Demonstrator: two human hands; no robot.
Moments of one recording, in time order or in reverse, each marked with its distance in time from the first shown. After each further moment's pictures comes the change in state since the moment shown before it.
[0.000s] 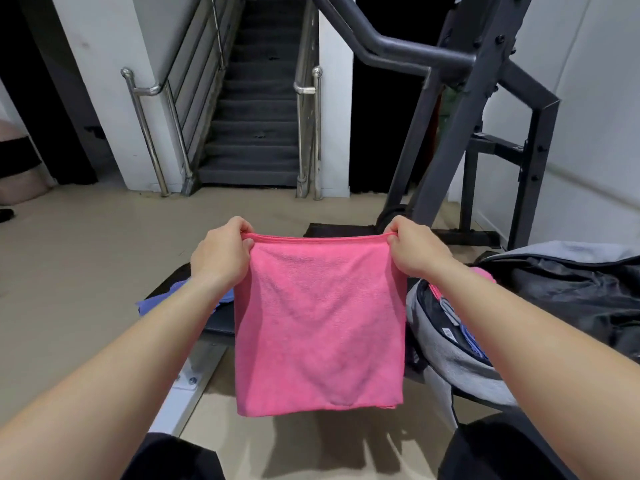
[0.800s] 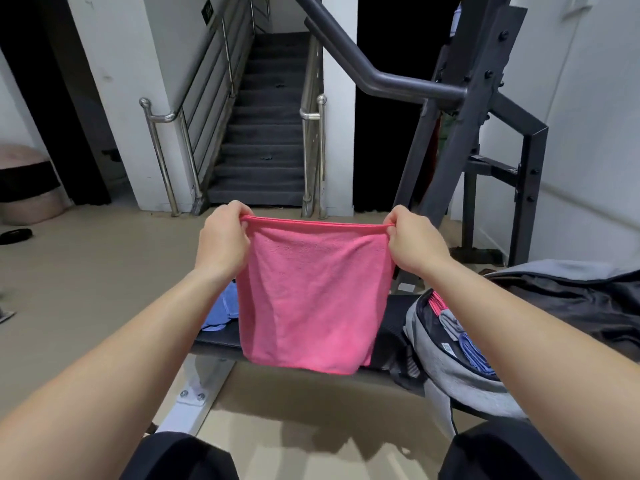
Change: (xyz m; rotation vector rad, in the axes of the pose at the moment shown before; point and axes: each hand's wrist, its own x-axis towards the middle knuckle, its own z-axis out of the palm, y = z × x) left_hand 0.007 0.029 -0.061 -0.164 0.196 0.118; right_hand -0.013 -0.038 -0.043 0.003 0.211 -0.085
